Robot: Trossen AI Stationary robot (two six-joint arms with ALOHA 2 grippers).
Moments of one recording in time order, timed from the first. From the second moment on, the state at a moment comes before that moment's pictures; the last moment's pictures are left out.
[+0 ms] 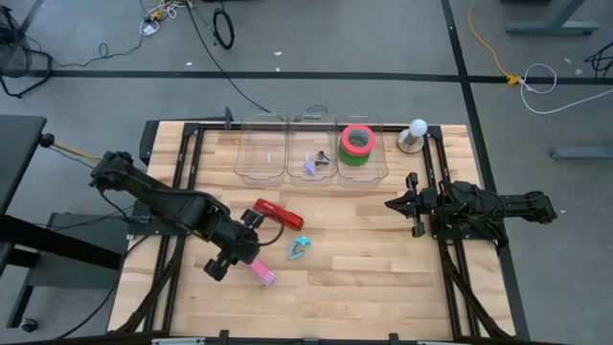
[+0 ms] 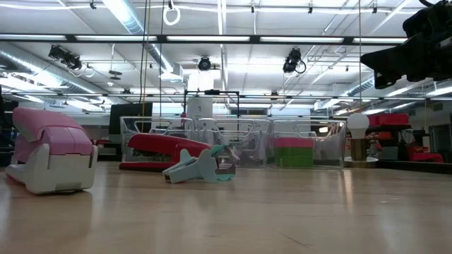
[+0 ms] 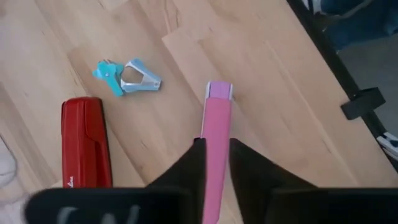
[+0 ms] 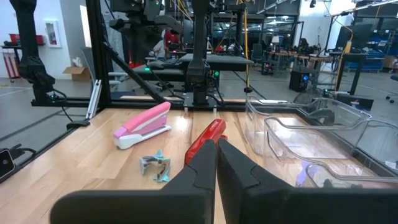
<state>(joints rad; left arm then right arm) -0.46 1.44 1.40 -1.11 0.00 0.10 0.04 0.00 0.02 0.01 0.01 -0.04</state>
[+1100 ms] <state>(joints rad) -0.45 1.47 1.38 -1.10 0.00 0.09 0.04 0.00 0.02 0.01 0.01 -0.04</state>
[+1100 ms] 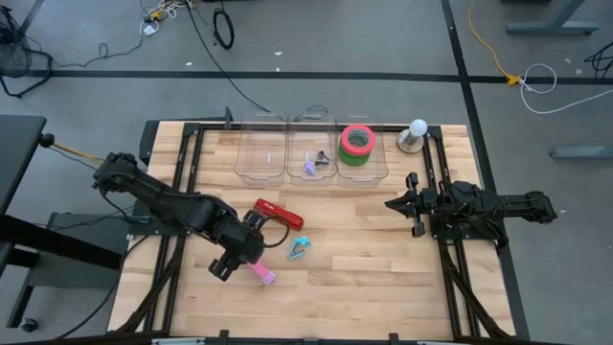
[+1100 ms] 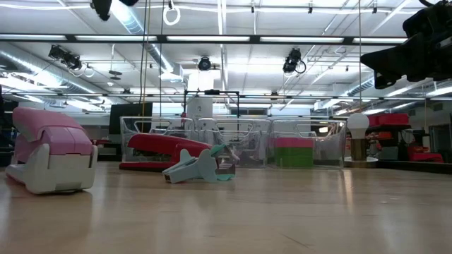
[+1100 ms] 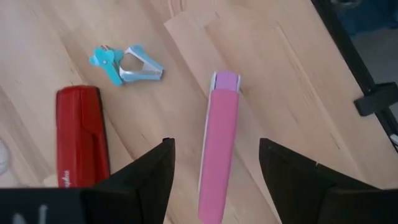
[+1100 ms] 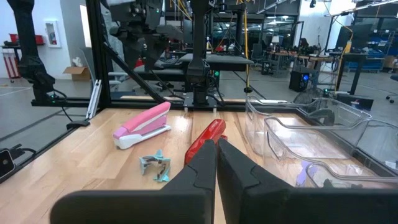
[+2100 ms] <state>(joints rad) -0.50 1.47 1.11 -0.89 0.00 0.11 0.04 0.00 0.02 0.01 0.01 -0.04</state>
